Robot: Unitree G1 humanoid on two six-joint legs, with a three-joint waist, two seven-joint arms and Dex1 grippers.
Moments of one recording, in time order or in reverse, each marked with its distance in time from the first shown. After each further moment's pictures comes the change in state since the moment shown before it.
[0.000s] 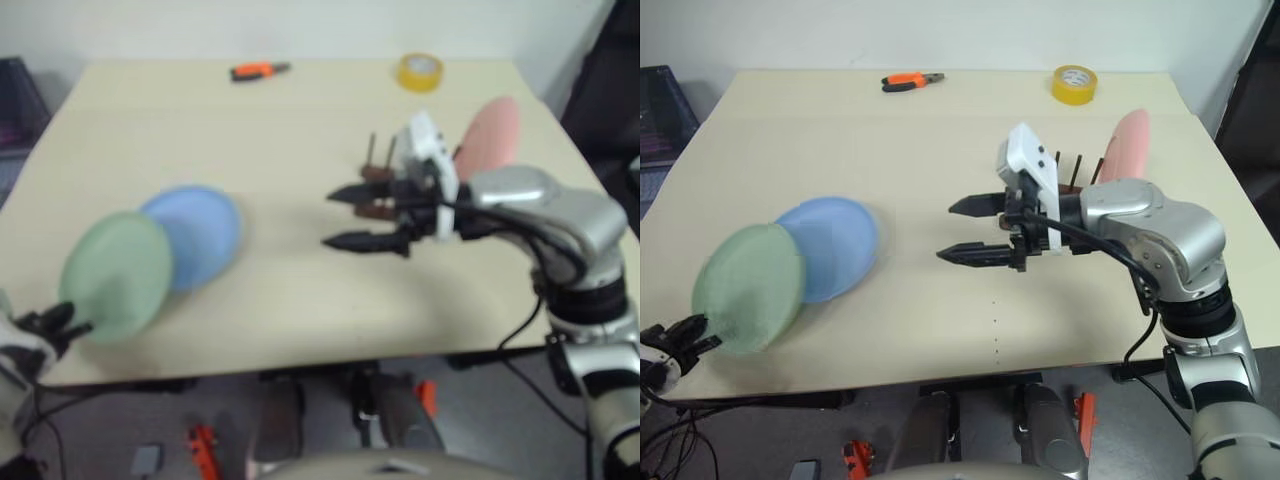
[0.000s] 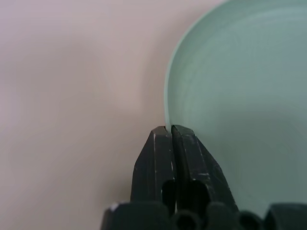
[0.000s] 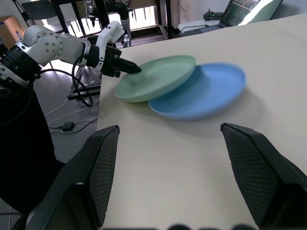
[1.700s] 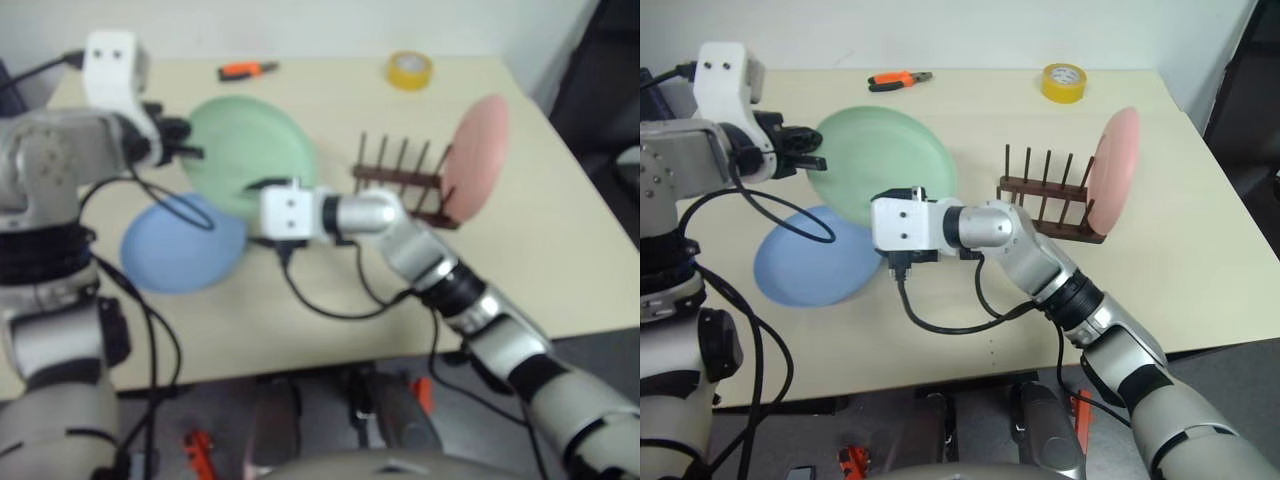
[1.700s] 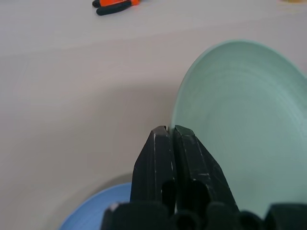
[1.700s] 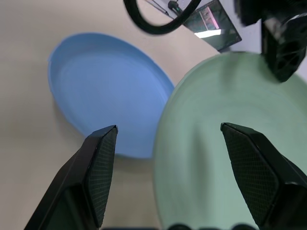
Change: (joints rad) left arm -1.106 0.151 -0.738 0.153 -0.047 0.446 0.186; right arm -0.115 0.408 0.409 0.533 -0.917 -0.840 -0.145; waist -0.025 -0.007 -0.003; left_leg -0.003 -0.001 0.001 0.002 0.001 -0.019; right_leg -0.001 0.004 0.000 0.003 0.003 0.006
